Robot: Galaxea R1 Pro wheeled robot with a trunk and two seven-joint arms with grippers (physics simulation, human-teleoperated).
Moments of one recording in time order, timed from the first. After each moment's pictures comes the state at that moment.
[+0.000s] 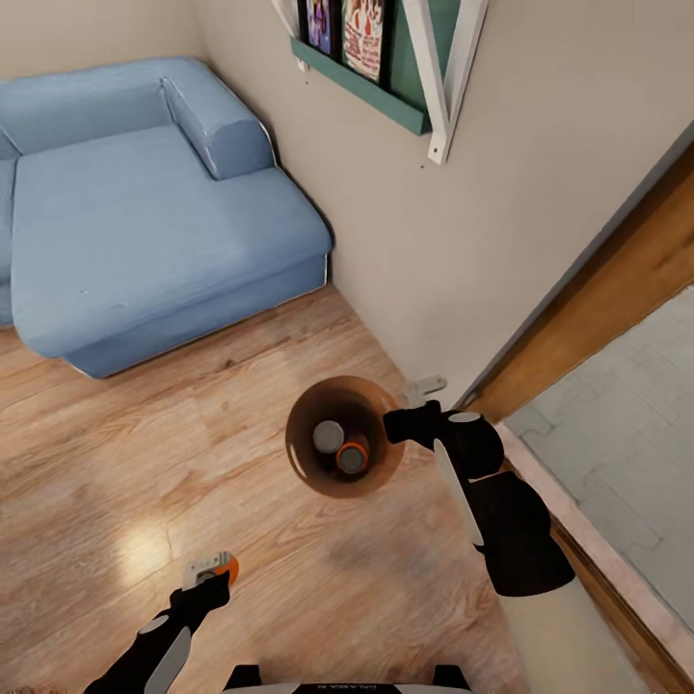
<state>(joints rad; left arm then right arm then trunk) -0.42 0.08 -0.05 -0.55 0.36 0.01 0.01 -0.69 0.08 0.26 -1.53 0.05 1.00 0.10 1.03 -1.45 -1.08</state>
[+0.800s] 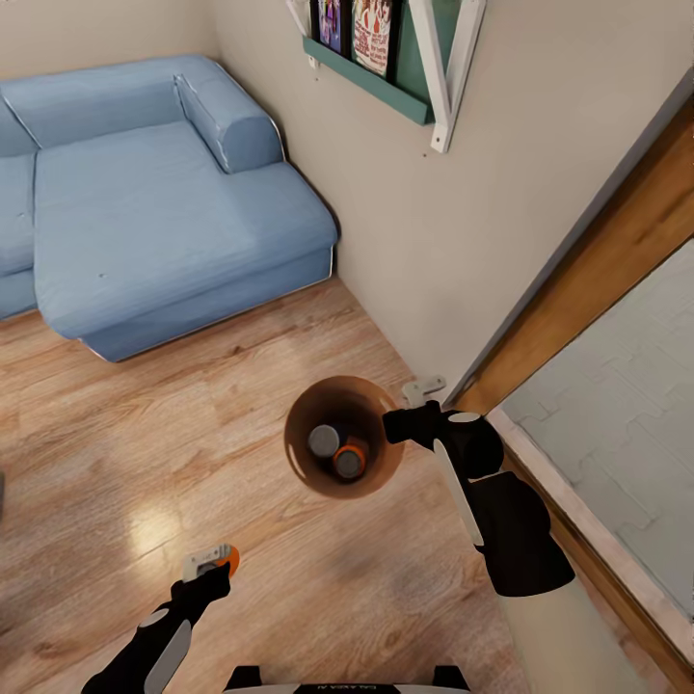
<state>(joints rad) -0.42 0.09 -0.04 -0.59 0.36 0.01 0.01 -0.69 0.08 0.26 -1.53 0.04 1.00 0.11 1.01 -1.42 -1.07</state>
